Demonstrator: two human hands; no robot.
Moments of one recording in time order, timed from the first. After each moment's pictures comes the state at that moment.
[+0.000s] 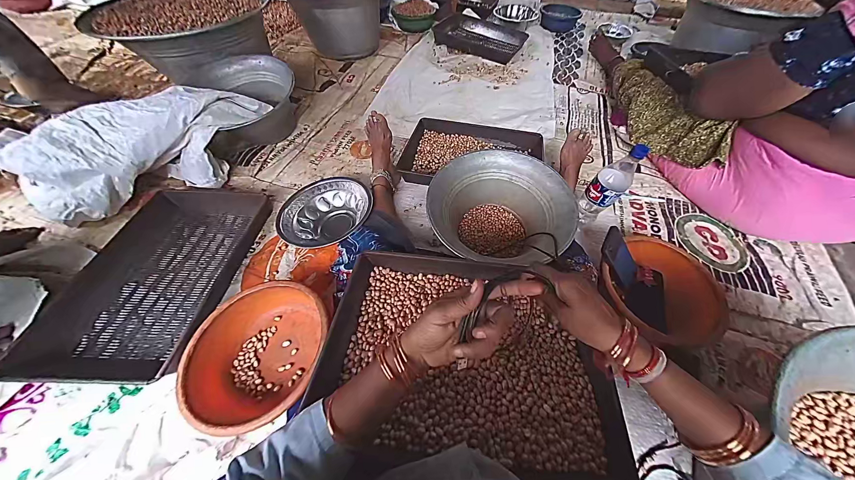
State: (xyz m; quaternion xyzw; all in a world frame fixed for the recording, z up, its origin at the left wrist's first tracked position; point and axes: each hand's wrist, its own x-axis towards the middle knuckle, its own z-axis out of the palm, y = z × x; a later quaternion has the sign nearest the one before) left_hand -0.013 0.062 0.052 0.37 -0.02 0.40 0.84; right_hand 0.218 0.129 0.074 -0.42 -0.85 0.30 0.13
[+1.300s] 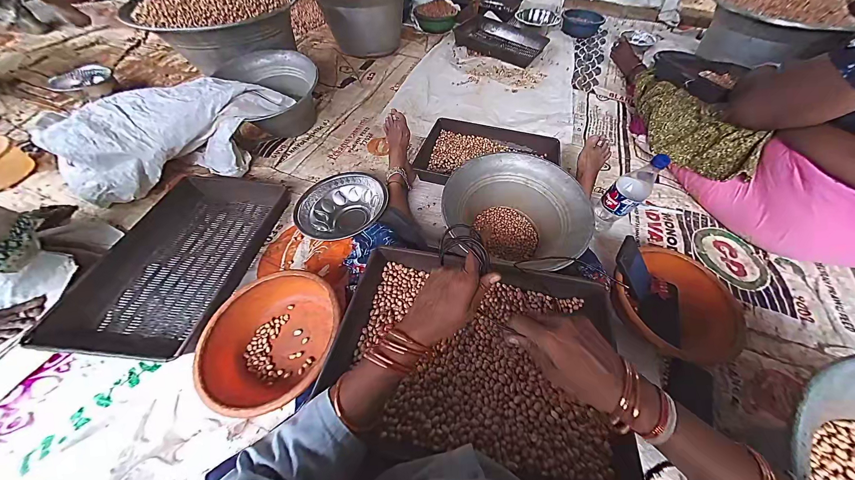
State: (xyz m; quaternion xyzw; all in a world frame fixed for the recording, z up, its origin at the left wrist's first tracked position) left_hand -0.033 0.073 0.048 0.77 0.56 0.30 0.09; right_hand 0.193 0.077 0.070 -0.26 -0.95 0.04 0.16
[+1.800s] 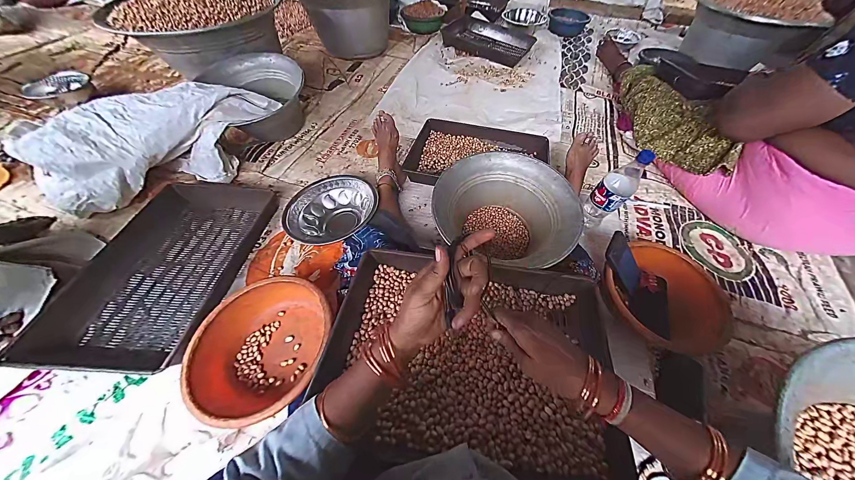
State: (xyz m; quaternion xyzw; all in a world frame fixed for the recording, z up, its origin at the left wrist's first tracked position) left_hand -0.030 0.071 0.055 0.41 0.08 0.59 0.69; right_hand 0.184 0.082 0.053 -0.32 -0.90 0.27 0.06
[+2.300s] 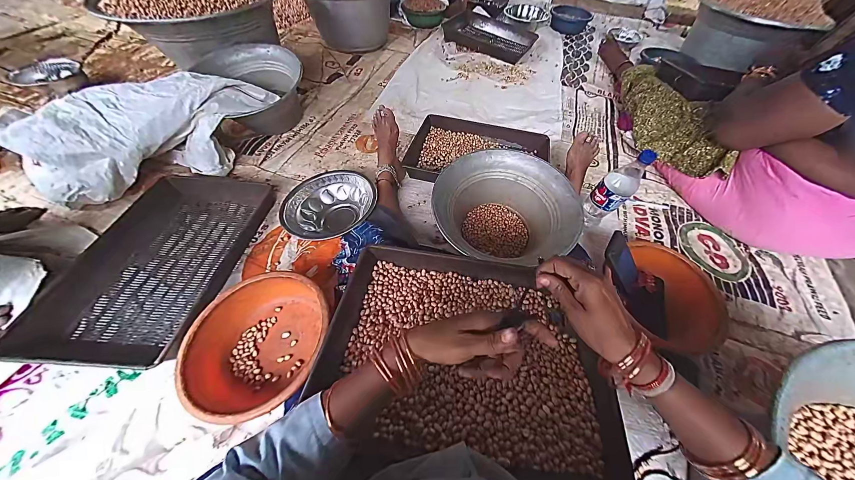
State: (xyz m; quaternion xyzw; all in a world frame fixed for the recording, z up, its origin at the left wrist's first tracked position) left_hand -0.018 0.060 0.050 0.62 0.12 0.29 0.72; right_hand 0.216 0.121 0.069 -0.40 -0.85 0.16 0.31
